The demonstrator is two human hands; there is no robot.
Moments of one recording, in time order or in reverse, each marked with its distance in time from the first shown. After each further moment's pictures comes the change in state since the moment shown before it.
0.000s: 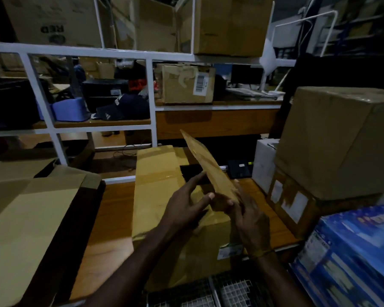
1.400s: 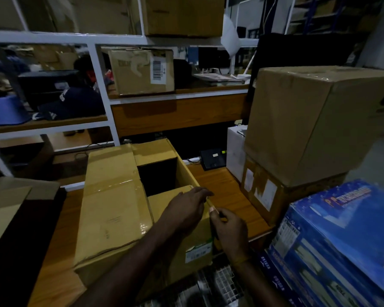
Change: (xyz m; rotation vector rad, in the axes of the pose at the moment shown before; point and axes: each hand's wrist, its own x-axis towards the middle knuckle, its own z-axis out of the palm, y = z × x) left_hand 0.073 -0.010 0.109 0.637 -0.314 0.195; right_hand -0.020 0.065 -0.003 0.172 -0.078 0.552
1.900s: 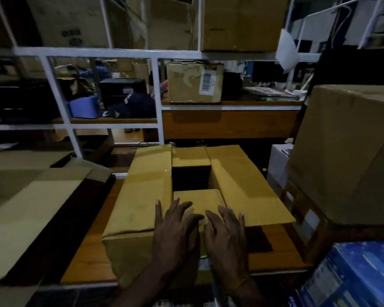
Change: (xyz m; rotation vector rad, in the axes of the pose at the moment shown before) left_hand -0.092 0.015 -0.005 0.280 0.450 -0.314; right_hand -0.006 -0.036 0.019 -0.442 -0.147 -0.451
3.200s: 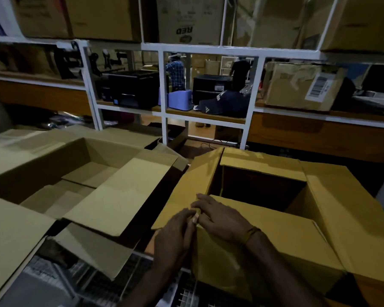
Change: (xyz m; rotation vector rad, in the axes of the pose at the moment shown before) left_hand -0.103 -0.167 -0.065 -0.239 0.173 -0.594; right_hand 0.061 -0.198 0.081 0.094 -0.759 -0.680
